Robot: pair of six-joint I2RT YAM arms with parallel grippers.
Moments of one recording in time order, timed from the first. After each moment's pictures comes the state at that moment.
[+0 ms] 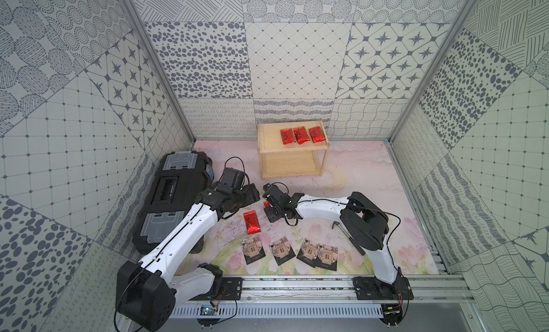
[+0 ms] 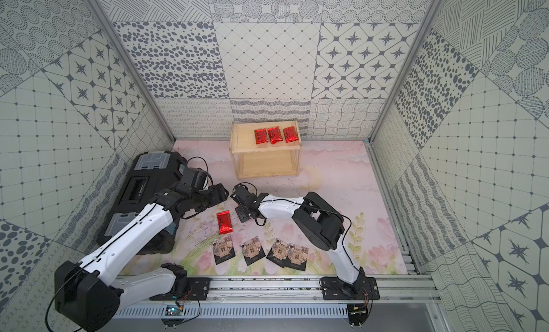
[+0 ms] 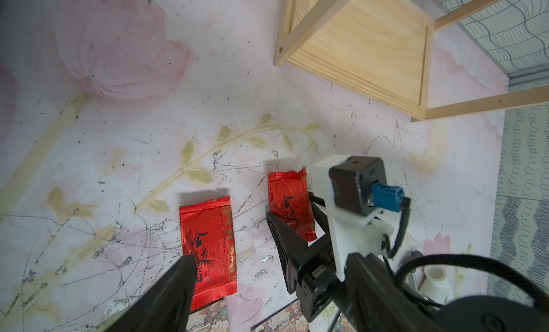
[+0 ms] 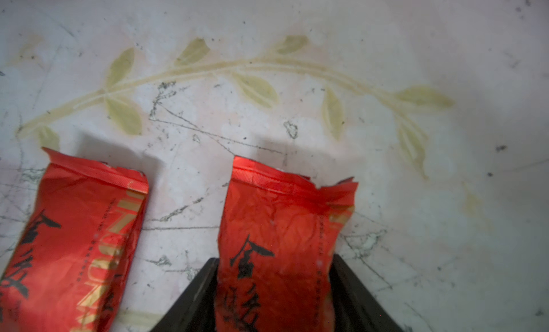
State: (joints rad) left arm -0.33 1.17 0.96 -0.71 0.03 -0.70; right arm 1.00 2.08 1.41 -0.35 0.17 0.36
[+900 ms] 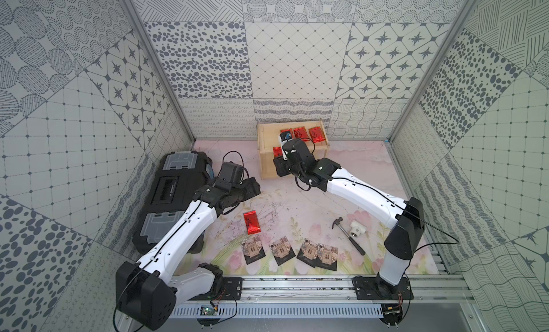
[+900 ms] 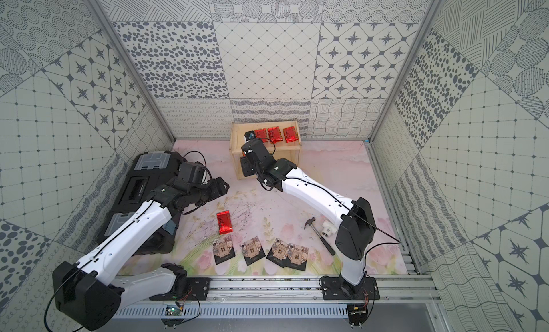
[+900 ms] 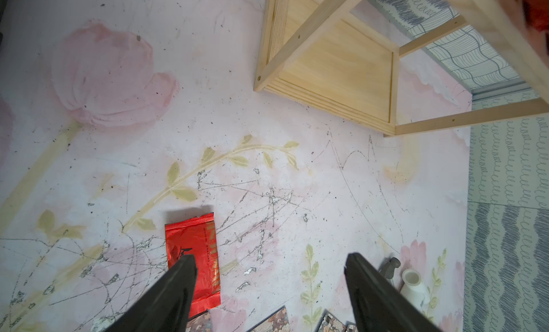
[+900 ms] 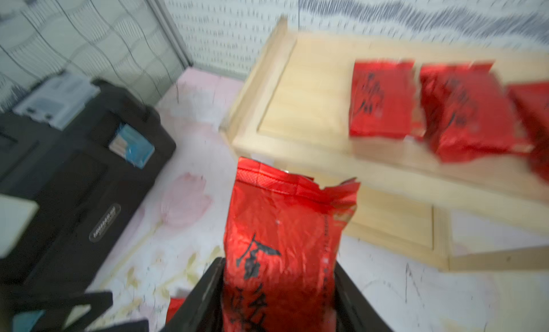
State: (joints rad) left arm -0.32 1.19 1.03 -0.70 0.03 -0.70; right arm 0.86 1.83 1.81 -0.50 0.31 0.29
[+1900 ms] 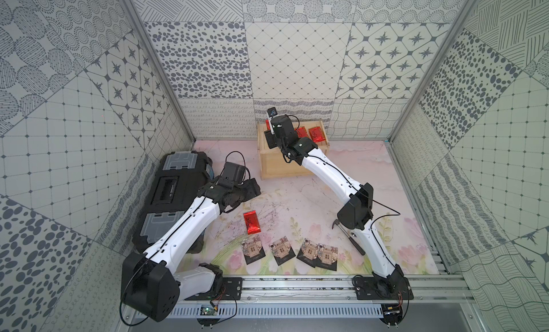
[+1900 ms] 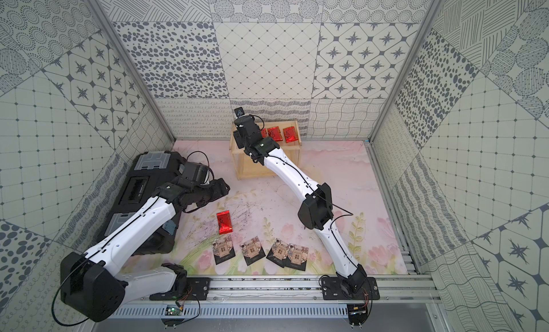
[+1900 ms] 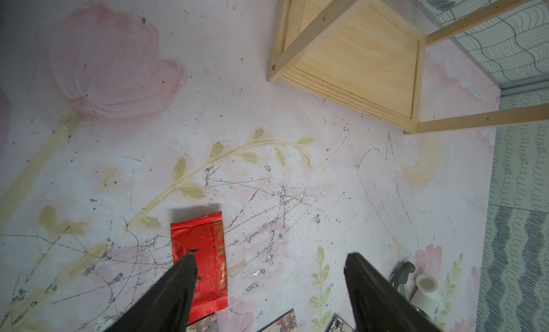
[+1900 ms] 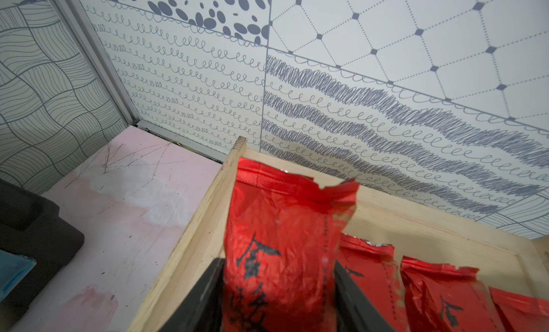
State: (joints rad) left arm -0.31 1.24 1.03 -0.70 0.04 -0.70; right arm 0.75 2.38 2.54 -0.57 0.39 0.05
